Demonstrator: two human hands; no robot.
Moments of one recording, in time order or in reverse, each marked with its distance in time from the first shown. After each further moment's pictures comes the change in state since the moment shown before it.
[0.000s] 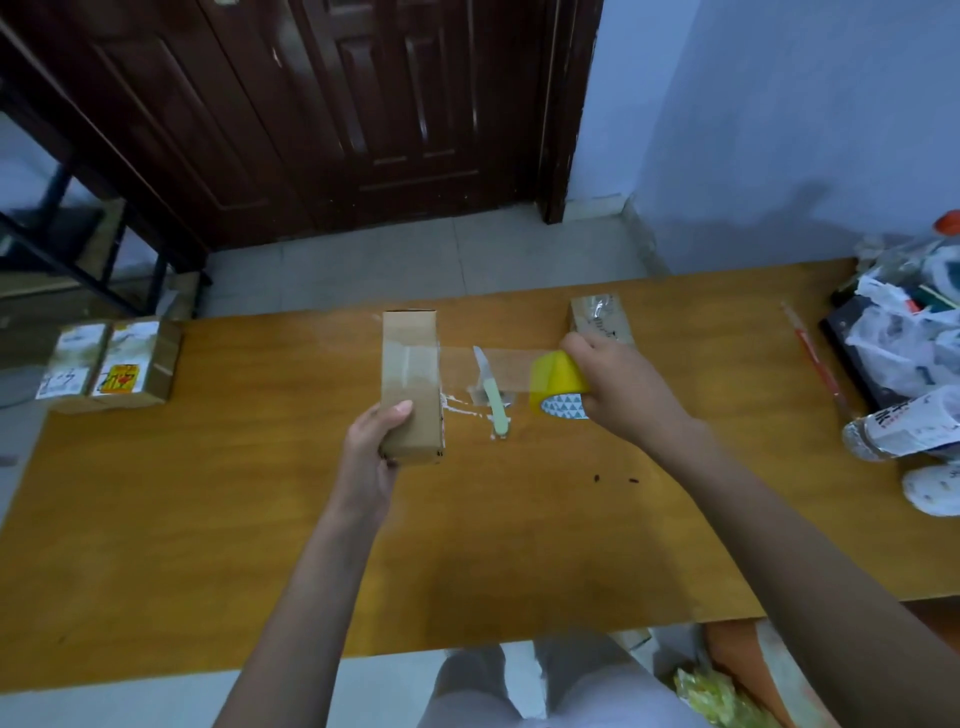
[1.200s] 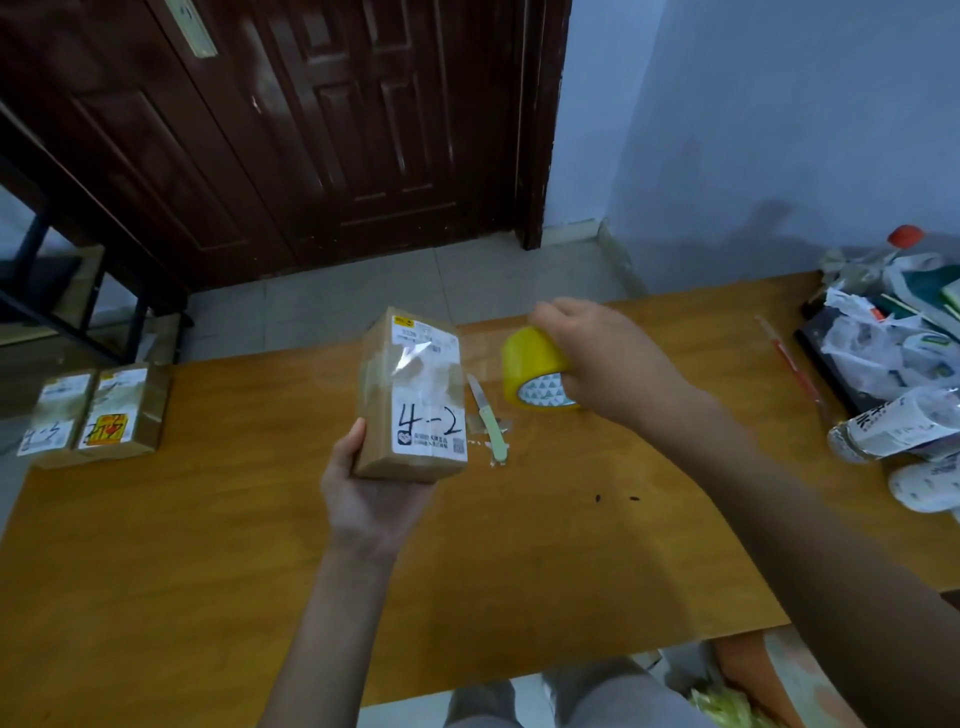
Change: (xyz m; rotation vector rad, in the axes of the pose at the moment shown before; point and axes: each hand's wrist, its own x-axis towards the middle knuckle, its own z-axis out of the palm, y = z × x) left_hand -0.010 0.014 0.010 -0.567 -0.282 -0.060; right_hand 0.015 -0.054 -0.086 -0.060 0.053 -0.022
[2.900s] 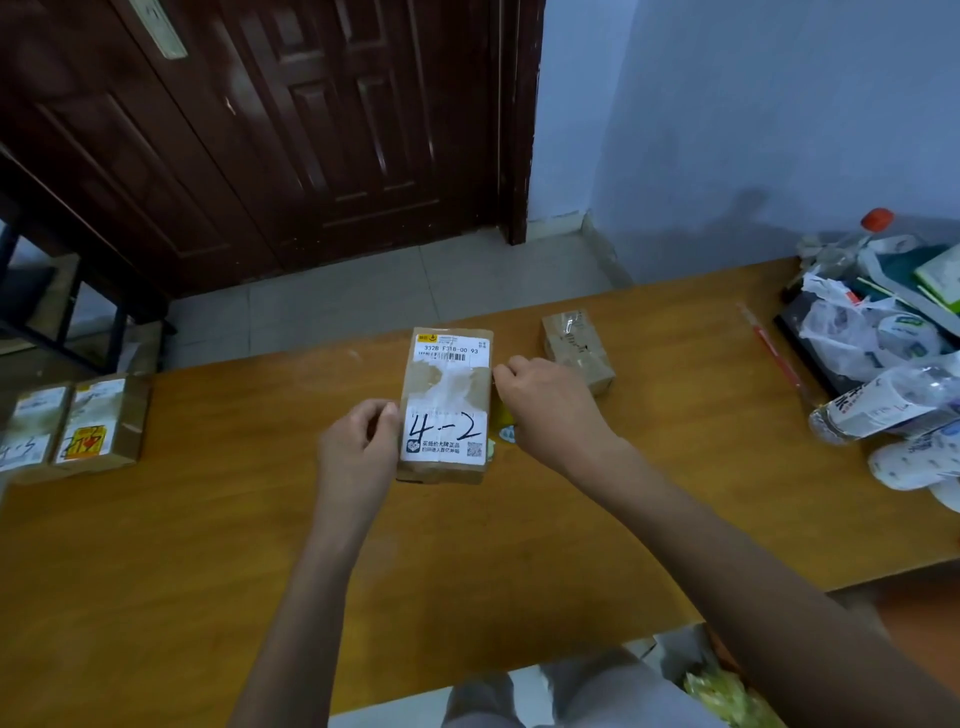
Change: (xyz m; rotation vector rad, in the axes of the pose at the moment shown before) left_hand 0.002 0.017 0.031 1.386 0.240 0.284; right_hand -0.012 -0.022 0.067 -0.147 -0.062 0.031
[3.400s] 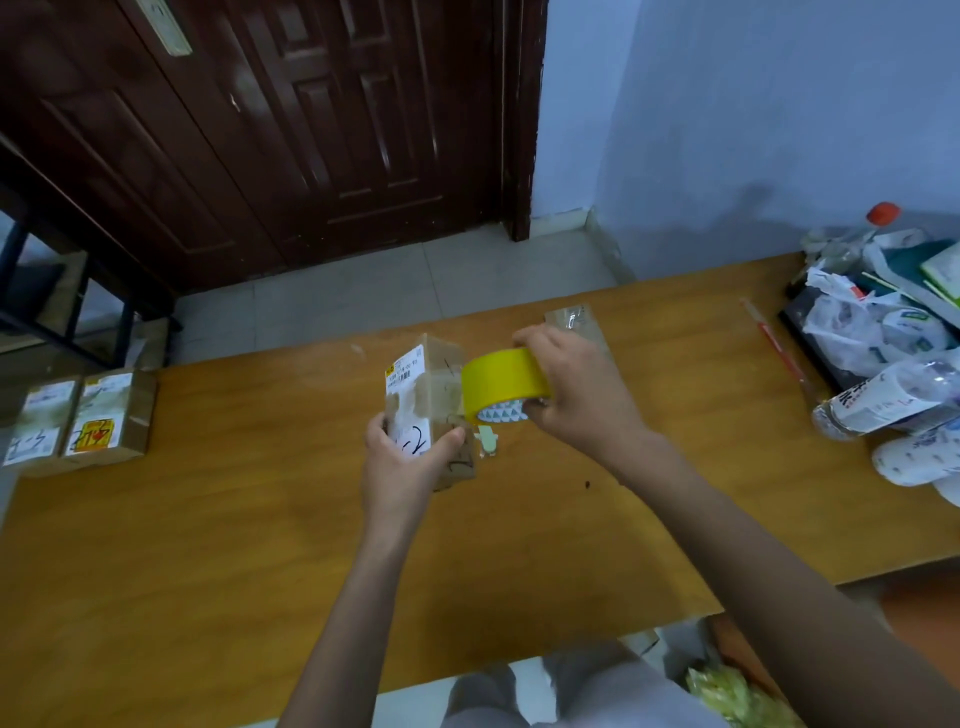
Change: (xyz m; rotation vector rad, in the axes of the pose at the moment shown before) left_hand -0.010 -0.025 0.037 -0.028 0.057 -0.240; right_hand -0.009 0.028 -0.002 0.377 0.240 0.042
